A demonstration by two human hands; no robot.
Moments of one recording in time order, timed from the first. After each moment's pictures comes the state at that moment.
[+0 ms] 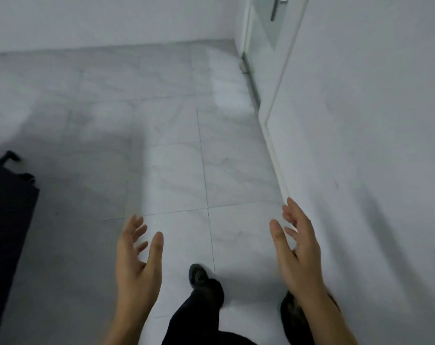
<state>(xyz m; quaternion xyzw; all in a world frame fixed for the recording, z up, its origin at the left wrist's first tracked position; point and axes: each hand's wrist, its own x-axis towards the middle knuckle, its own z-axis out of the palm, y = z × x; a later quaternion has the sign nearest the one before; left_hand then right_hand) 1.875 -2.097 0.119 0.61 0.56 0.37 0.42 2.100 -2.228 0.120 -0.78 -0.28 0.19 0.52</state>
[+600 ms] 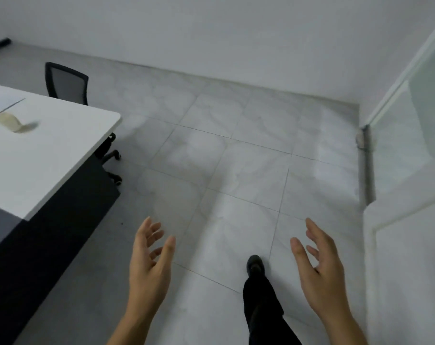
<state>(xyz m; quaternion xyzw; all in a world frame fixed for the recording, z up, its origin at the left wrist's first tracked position) 1.869 -1.735 0.133 0.49 0.67 0.45 0.33 2.155 -1.772 0.111 -0.71 -0.44 0.31 0.46</state>
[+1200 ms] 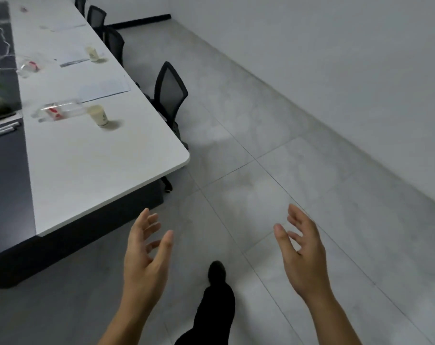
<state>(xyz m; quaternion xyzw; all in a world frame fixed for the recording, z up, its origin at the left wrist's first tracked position) 1.820 -1.347 0.155 0.28 0.76 0.56 0.18 2.048 -1.198 0.141 -0.50 -0.65 0.45 0.35</state>
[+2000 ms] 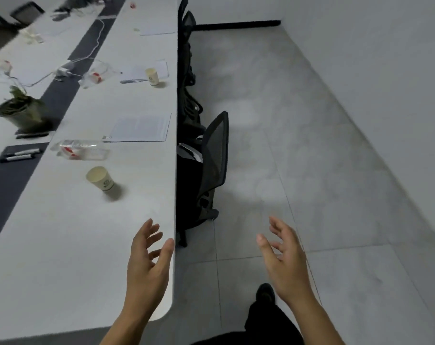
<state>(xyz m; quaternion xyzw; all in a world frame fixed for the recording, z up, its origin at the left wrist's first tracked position) 1.546 -0.863 0.136 0.07 0.83 0.55 0.06 1.668 -0.641 0.114 -0.33 -0.74 0.55 0.18</state>
